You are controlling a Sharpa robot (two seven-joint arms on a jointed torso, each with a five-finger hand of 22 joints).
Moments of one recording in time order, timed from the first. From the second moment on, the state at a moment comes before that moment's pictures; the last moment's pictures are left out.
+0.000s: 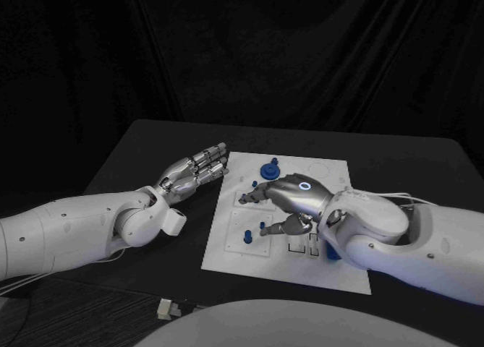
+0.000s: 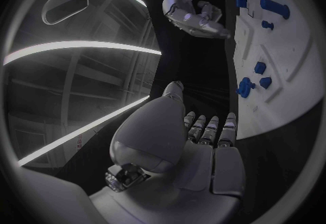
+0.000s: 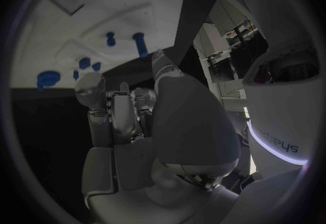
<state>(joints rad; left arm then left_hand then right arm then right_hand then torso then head) 1.04 -0.93 -0.21 1.44 -0.14 0.06 0.68 1.56 0.19 -0.19 0.25 0.55 0.13 0.02 0.02 0.02 0.01 0.10 0.12 0.02 0.03 0.16 0.05 0.01 0.15 0.06 0.26 0.03 0.13 1.17 -0.74 -0.21 1.80 -1.74 -0.33 -0.11 1.49 -0.25 0.12 0.29 0.06 0.66 0.04 0.08 0.10 0.61 0.11 0.45 0.15 1.42 0.01 1.37 1.13 0.11 1.31 0.11 0.97 1.31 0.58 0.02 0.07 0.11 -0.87</state>
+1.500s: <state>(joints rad) 1.04 -0.92 -0.21 1.44 -0.14 0.06 0.68 1.56 0.19 -0.19 0.25 0.55 0.13 0.02 0.02 0.02 0.01 0.10 0.13 0.02 0.03 0.16 0.05 0.01 0.15 0.06 0.26 0.03 0.13 1.32 -0.95 -0.21 1.77 -1.43 0.09 -0.59 0.82 -0.23 0.12 0.30 0.11 1.29 0.00 0.32 0.31 1.47 -0.06 1.56 1.31 1.47 -0.11 1.56 1.31 0.02 1.47 0.00 1.49 1.31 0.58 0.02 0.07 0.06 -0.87</state>
